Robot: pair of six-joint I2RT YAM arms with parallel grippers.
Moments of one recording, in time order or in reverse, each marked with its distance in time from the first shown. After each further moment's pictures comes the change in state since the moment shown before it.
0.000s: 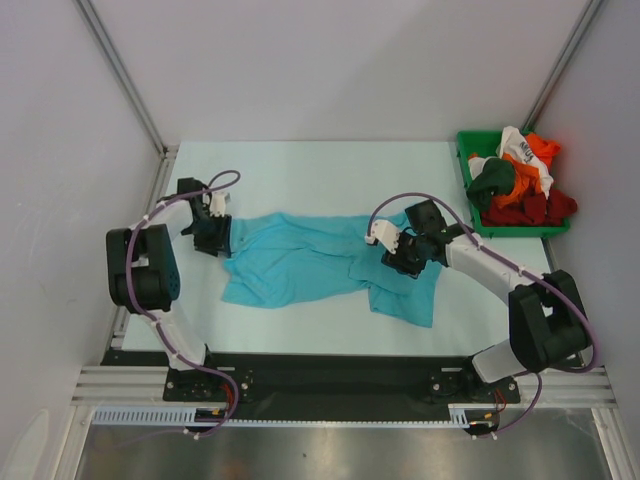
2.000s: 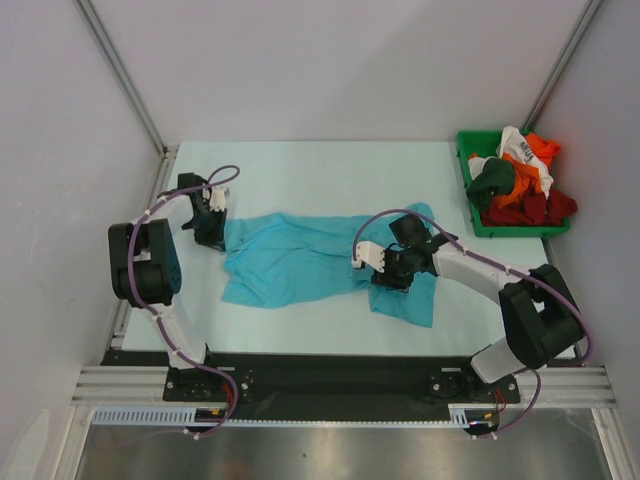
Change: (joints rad) left arm 0.005 0.047 0.068 -0.003 0.000 -0.009; right arm 0.103 0.026 -0.051 0.019 -0.083 -0.107
